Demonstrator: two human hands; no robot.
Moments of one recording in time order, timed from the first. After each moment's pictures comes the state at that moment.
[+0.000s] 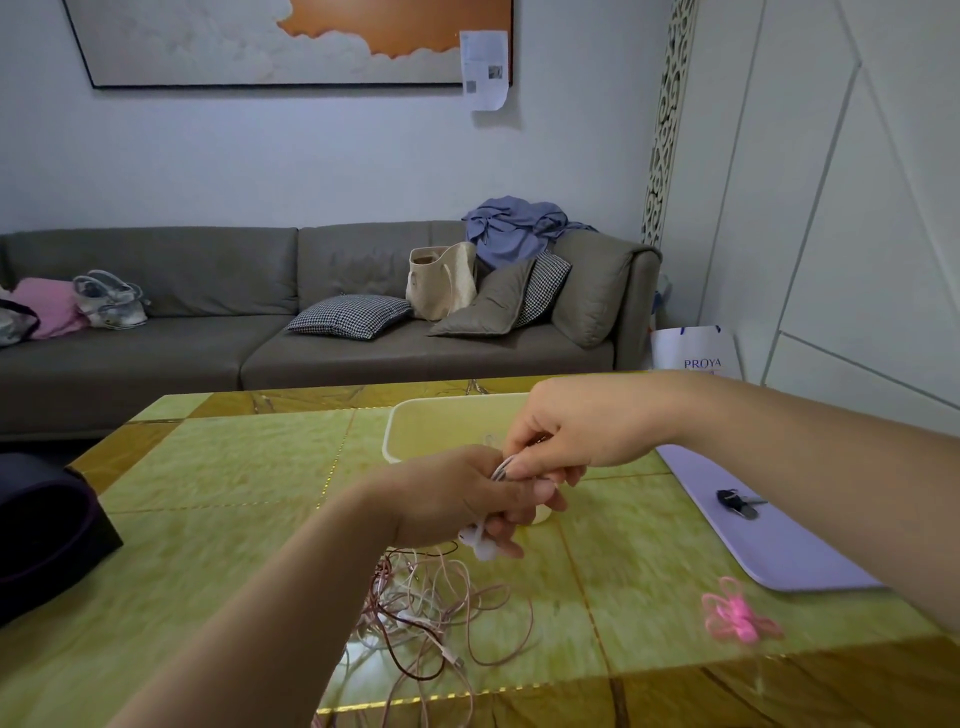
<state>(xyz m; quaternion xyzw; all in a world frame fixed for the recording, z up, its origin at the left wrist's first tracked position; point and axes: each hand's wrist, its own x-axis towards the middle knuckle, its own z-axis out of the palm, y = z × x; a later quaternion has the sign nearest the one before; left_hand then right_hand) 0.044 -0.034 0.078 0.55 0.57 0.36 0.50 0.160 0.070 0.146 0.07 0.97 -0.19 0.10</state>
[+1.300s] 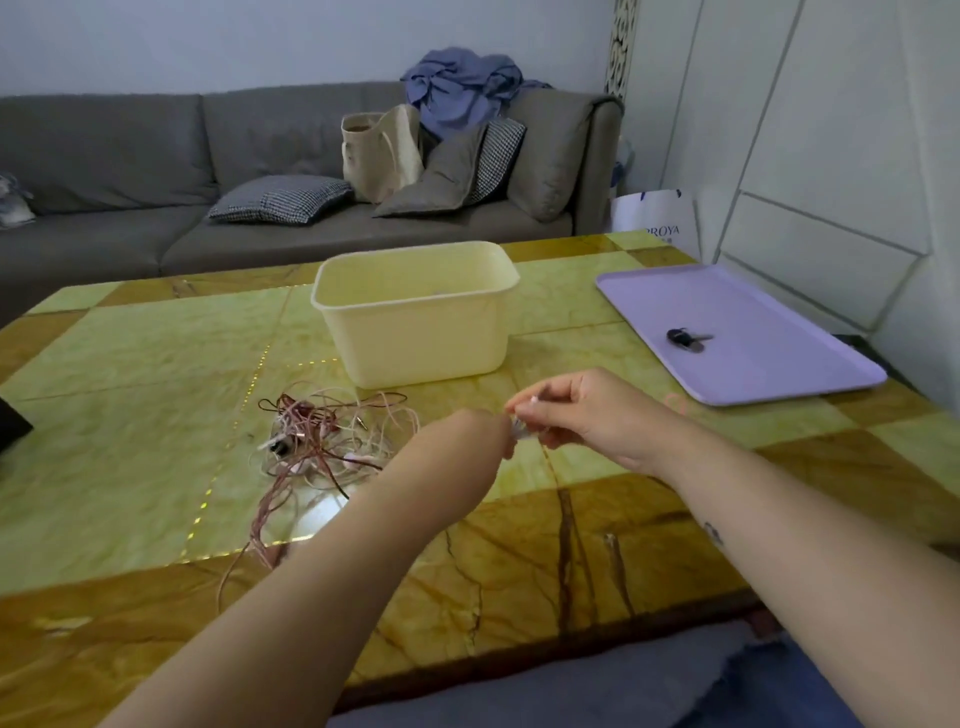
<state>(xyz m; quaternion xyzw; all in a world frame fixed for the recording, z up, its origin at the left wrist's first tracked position) 0.107 -0.023 -0.045 0.62 0.78 0.03 0.07 0.228 0.075 -0.042 0.27 0.75 -0.58 -0.16</state>
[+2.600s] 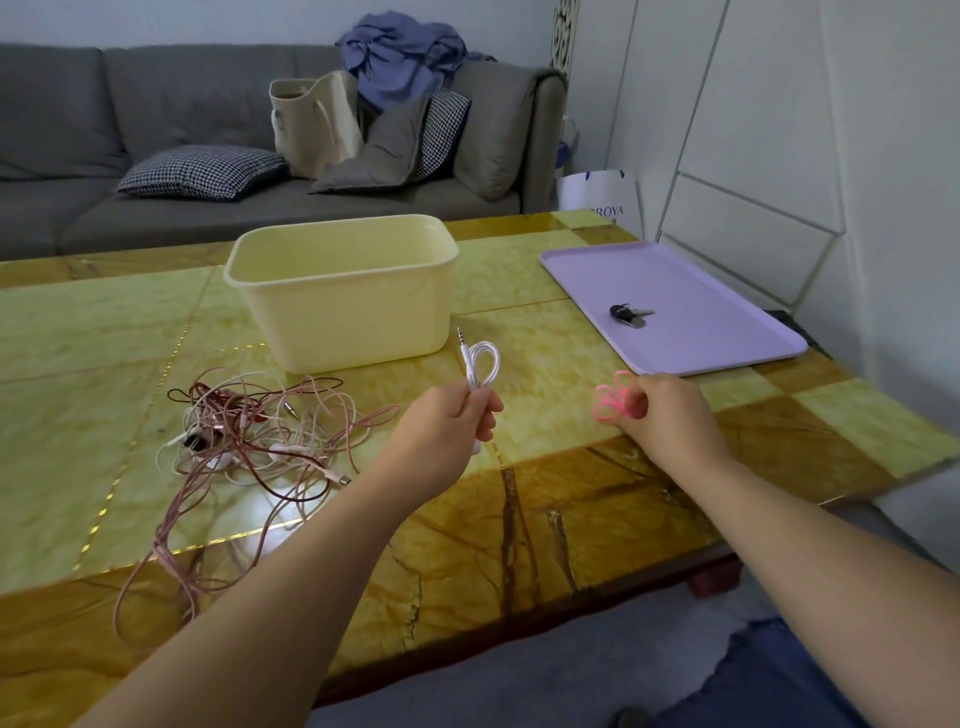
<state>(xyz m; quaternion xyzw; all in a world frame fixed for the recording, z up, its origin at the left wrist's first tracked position) 0.129 -0.006 -0.070 0.50 0.68 0.46 0.27 0.322 0.148 -0.121 0.49 0.82 -0.15 -0.27</state>
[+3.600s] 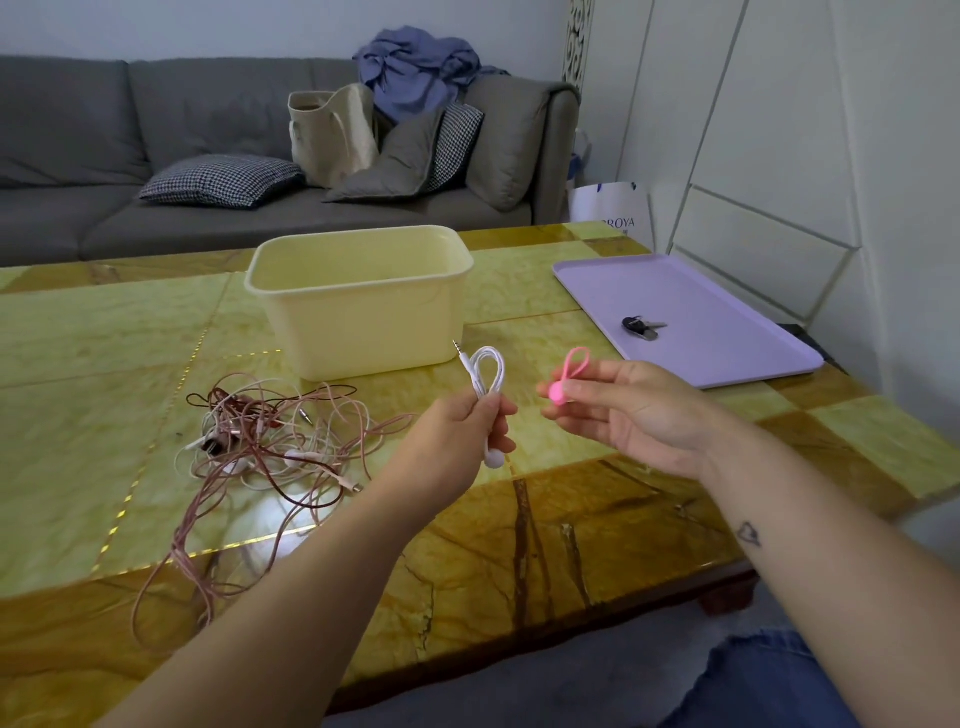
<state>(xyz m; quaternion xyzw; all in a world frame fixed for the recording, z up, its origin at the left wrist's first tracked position) 0.134 -0.015 -0.060 0.43 0.66 0.50 0.35 0.284 0.095 -0.041 0.31 0.53 -0.76 -0.22</state>
